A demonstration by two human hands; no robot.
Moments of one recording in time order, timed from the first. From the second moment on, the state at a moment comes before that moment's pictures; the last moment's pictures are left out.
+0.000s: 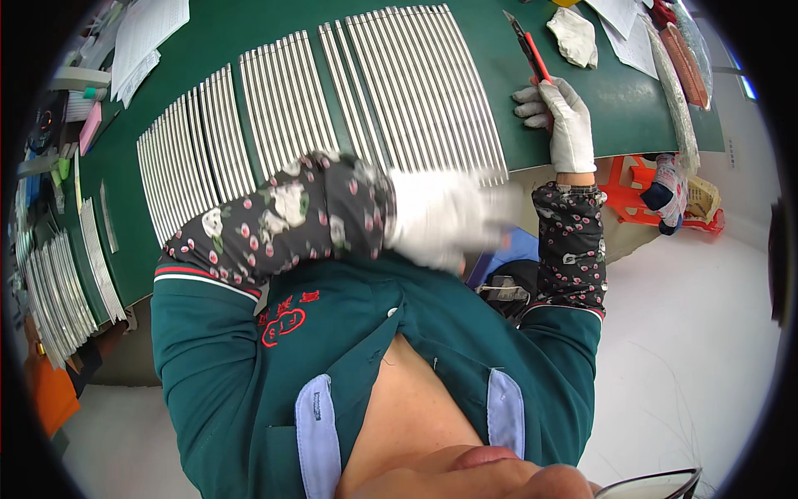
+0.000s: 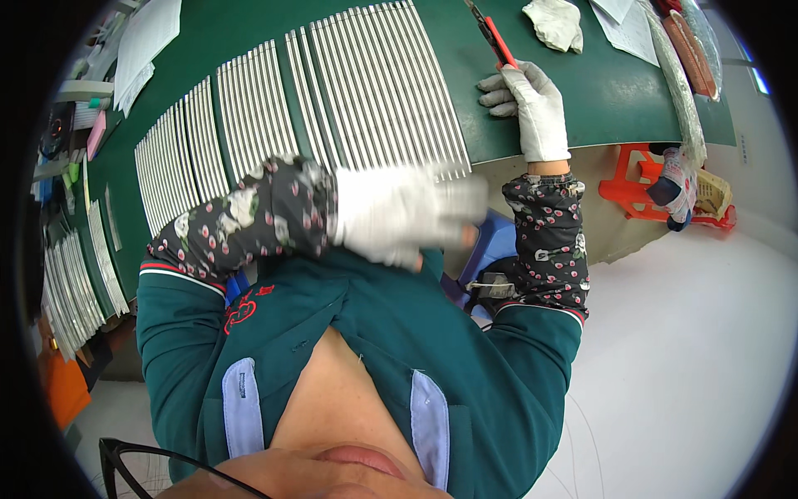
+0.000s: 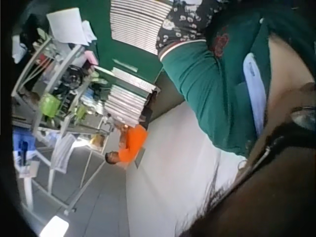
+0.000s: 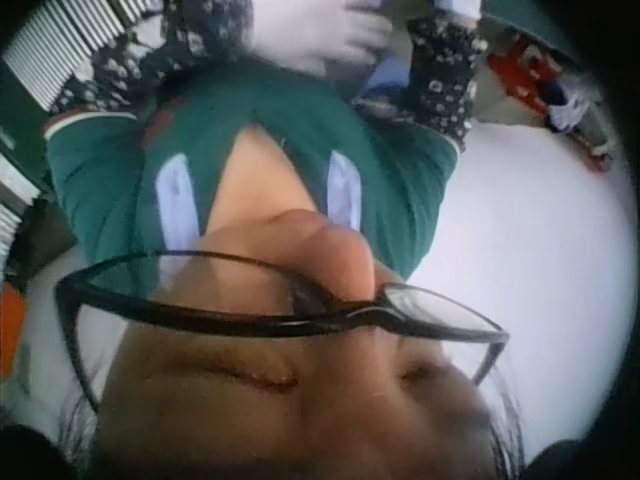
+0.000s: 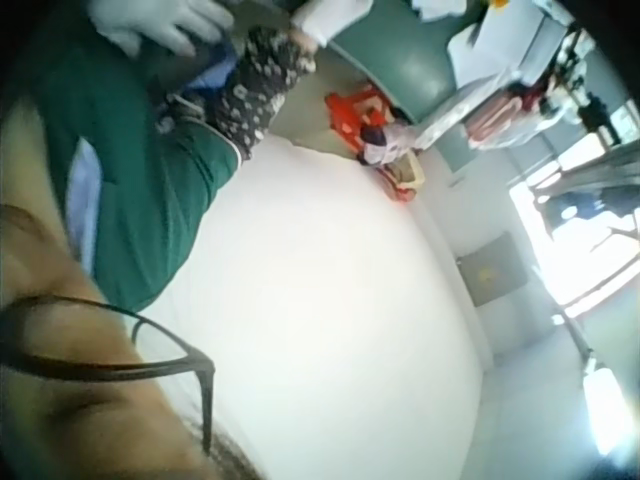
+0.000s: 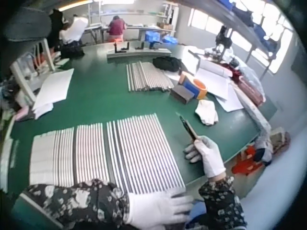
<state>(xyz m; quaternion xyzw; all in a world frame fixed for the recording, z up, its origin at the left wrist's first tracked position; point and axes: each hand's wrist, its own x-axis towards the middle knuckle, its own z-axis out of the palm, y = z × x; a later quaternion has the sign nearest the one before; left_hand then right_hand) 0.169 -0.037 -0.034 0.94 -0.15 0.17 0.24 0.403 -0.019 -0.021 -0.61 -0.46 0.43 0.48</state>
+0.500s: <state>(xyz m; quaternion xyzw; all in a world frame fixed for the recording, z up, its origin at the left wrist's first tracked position) -0.022 0.044 -0.026 0.96 0.21 0.17 0.00 0.400 -0.018 -0.021 -0.72 -0.65 -0.22 0.11</state>
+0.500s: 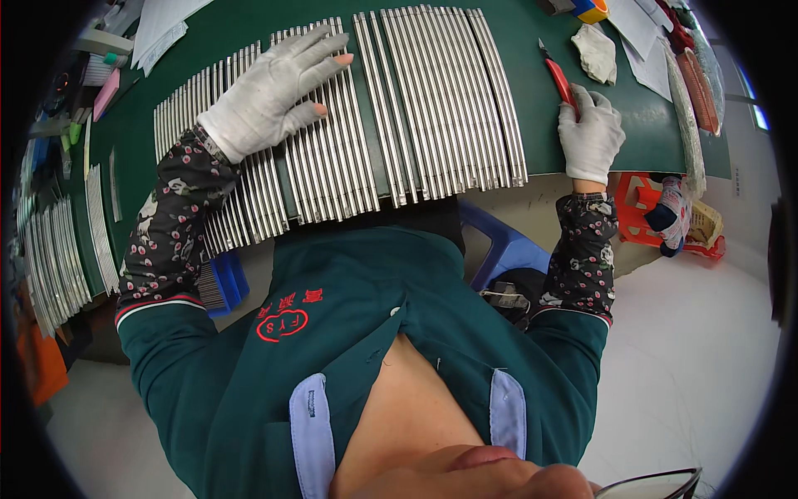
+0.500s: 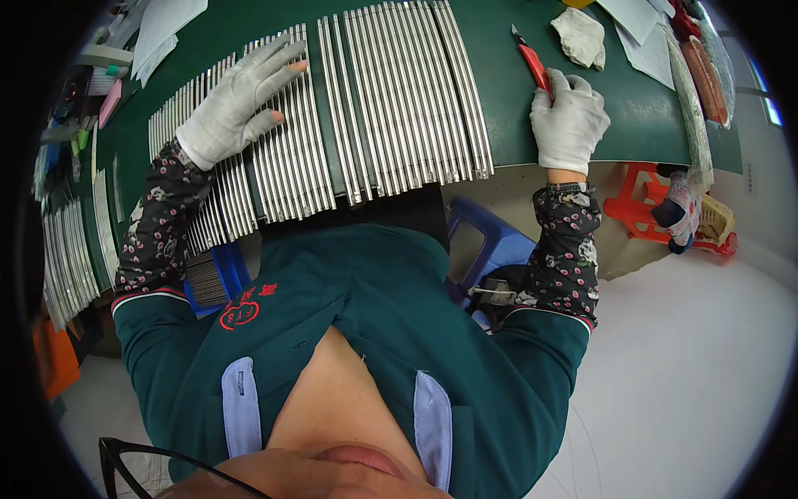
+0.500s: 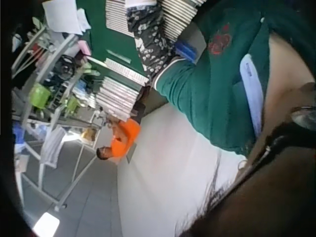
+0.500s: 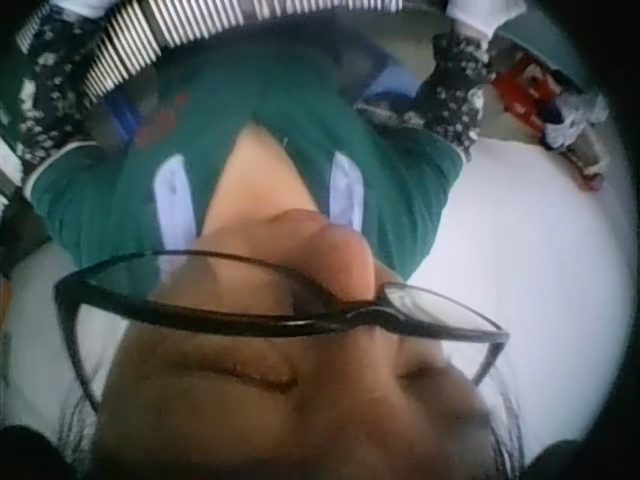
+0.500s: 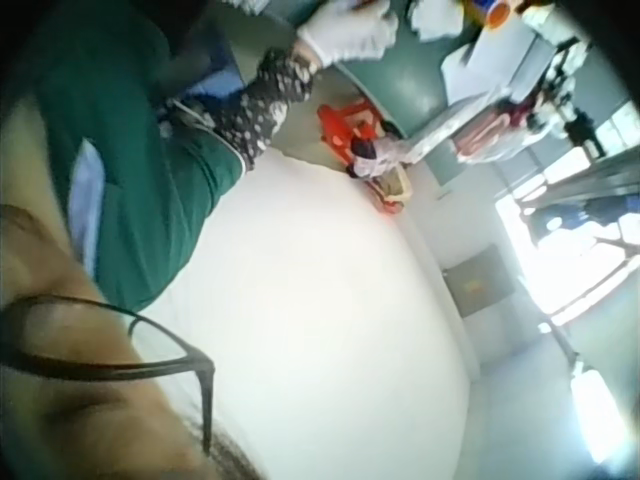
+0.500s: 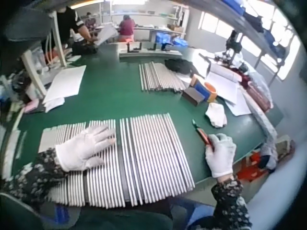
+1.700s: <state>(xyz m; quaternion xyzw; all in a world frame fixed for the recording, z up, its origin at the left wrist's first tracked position) 0.026 0.061 -0.052 0.97 0.24 0.06 -0.07 0.353 -0.026 -0.034 -0.59 -0.78 -0.04 0.18</state>
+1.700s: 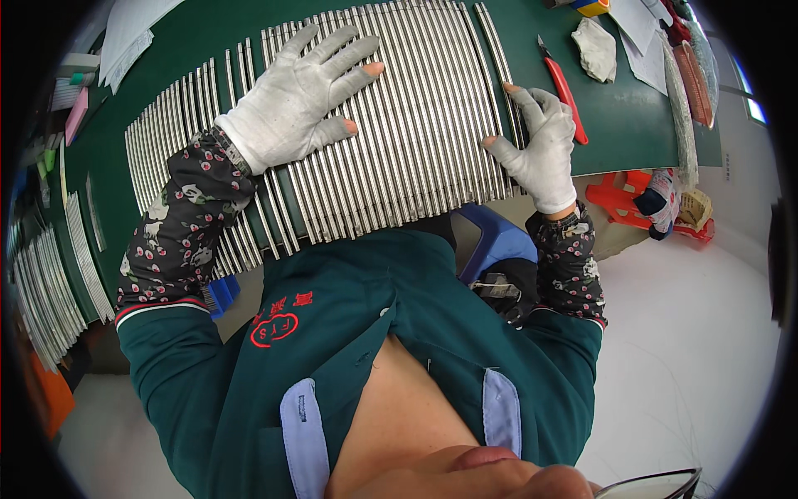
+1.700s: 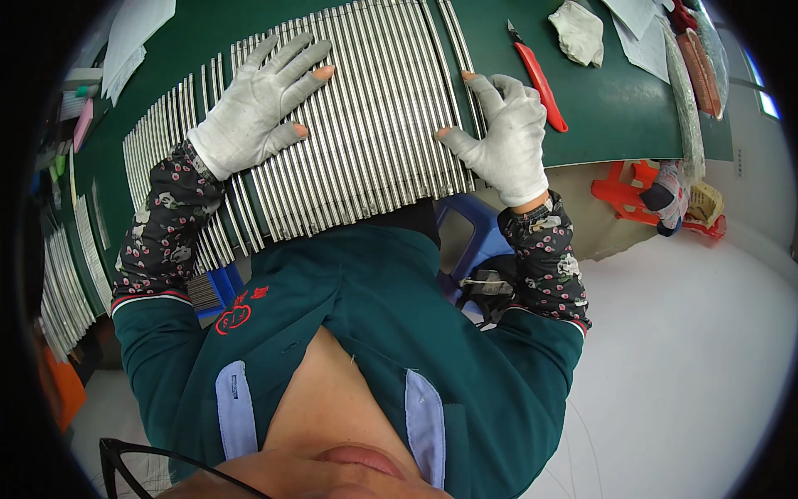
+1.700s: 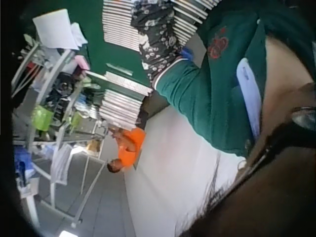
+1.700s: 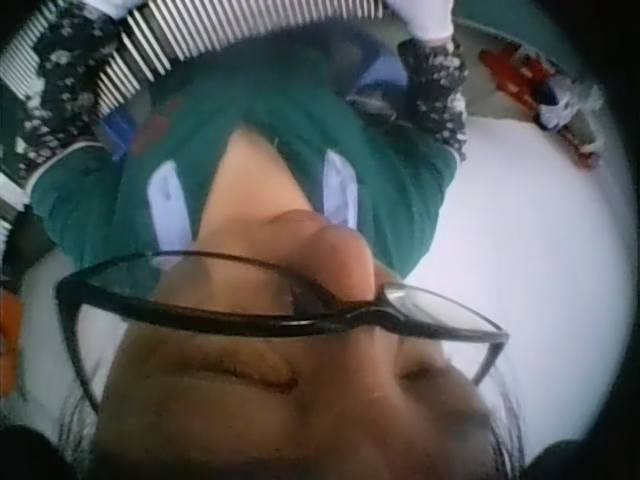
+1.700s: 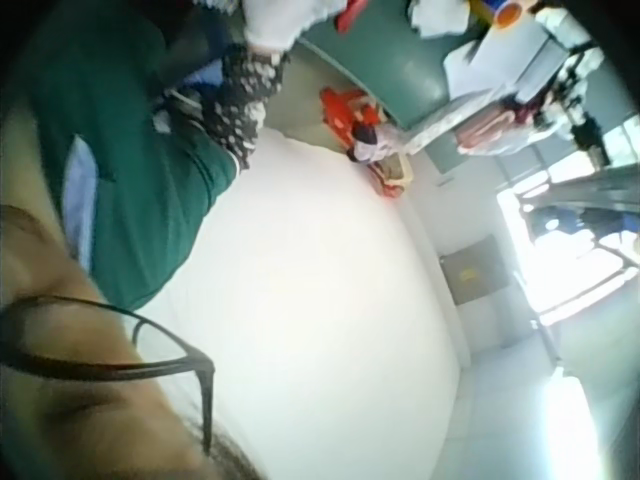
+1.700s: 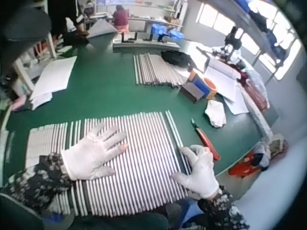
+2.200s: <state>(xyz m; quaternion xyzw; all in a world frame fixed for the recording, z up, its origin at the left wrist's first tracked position) 0.013 0.055 -0.036 0.96 0.27 0.11 0.00 0.332 -0.018 -0.023 -0.52 -0.84 -0.02 0.16</state>
